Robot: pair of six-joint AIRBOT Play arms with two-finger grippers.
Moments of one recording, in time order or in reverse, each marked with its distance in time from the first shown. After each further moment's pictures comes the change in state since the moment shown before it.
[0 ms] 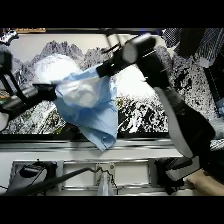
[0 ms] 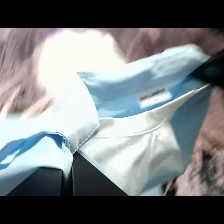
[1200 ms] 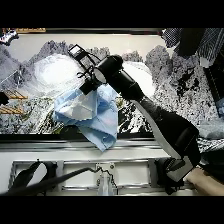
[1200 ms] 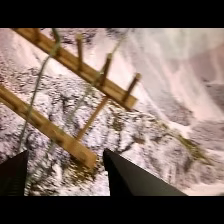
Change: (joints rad) left arm 0.597 -0.299 0.056 0.630 -0.006 -0.293; right arm 0.169 -0.082 0.000 -0.084 -0.049 -0.065
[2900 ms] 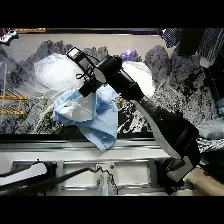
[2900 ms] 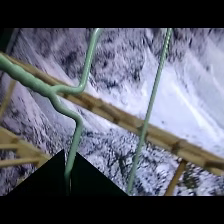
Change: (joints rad) left arm 0.040 -0.354 0.293 0.193 0.098 0.195; right arm 0.002 0.000 0.000 0.056 0.024 -0.026
